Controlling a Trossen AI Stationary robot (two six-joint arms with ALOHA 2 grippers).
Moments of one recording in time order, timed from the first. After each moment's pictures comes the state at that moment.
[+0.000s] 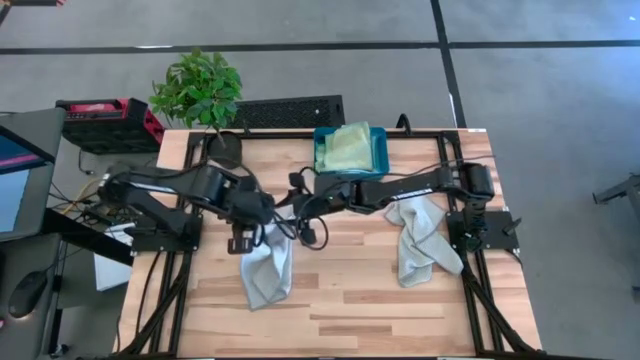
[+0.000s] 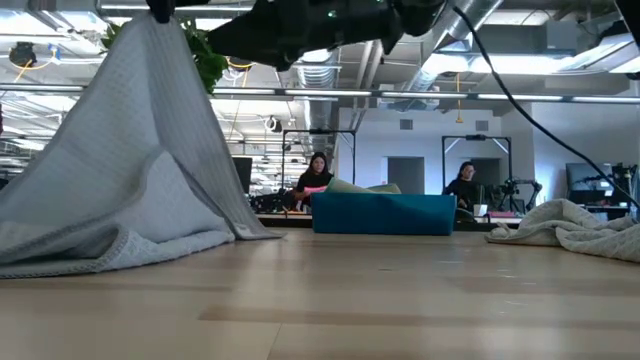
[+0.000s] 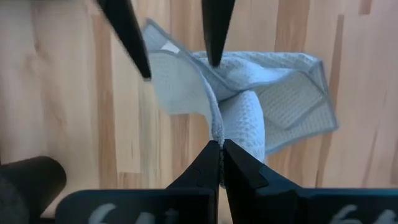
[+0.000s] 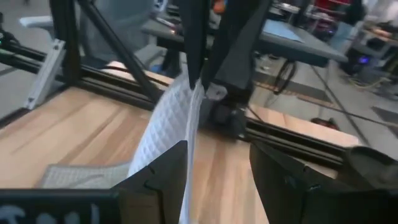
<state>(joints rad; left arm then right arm) -0.19 1.48 1.63 -1.51 -0.09 -0.22 0.01 1.94 1.38 0.30 -0.18 -0.32</state>
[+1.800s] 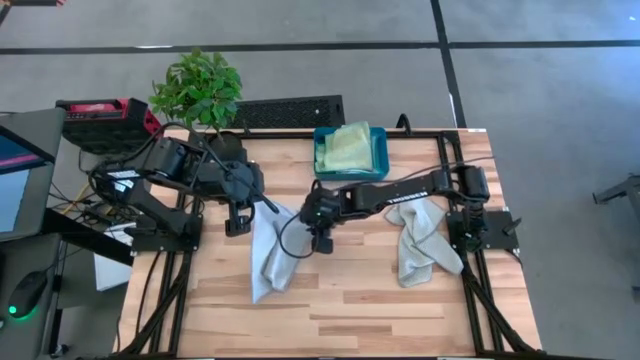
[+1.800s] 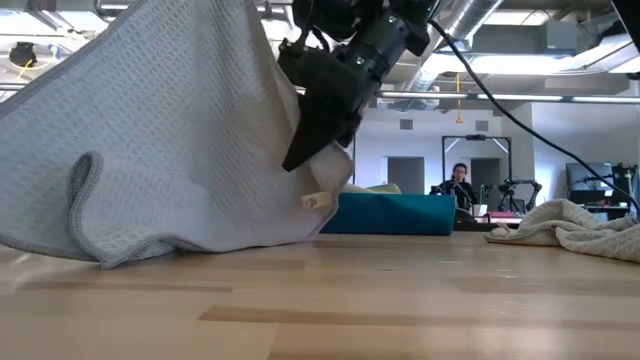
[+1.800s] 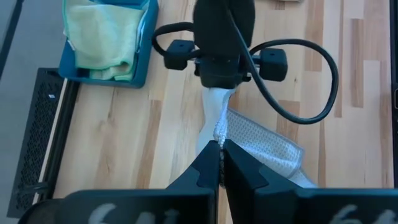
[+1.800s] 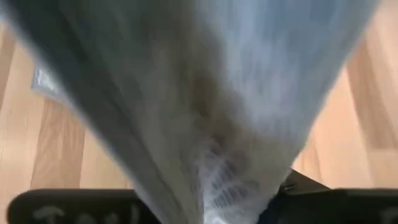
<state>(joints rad) -0.19 1.50 2.04 -1.57 -0.25 -0.25 0.04 1.97 1.43 -0.41 -0.01 0.02</state>
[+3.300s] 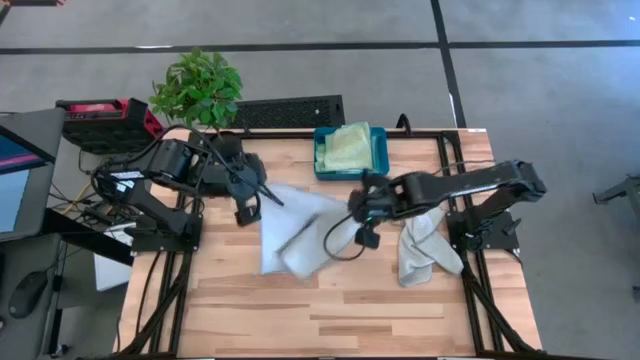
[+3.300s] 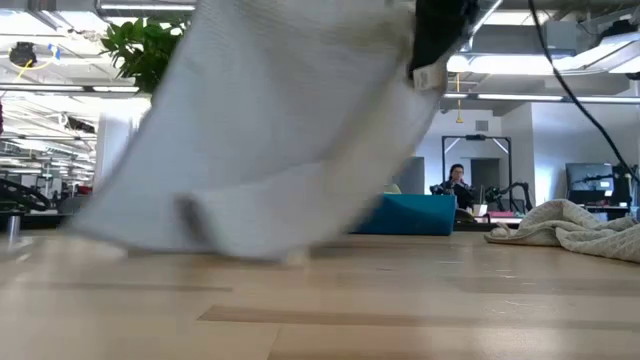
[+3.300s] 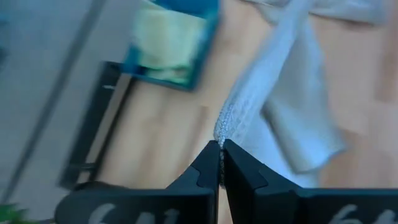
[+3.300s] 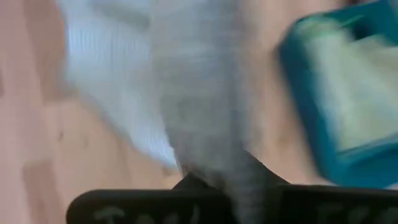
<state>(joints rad) -0.18 1.51 2.01 -1.57 -0.47 -0.35 0.16 1.55 1.43 -1.03 0.29 0.30</state>
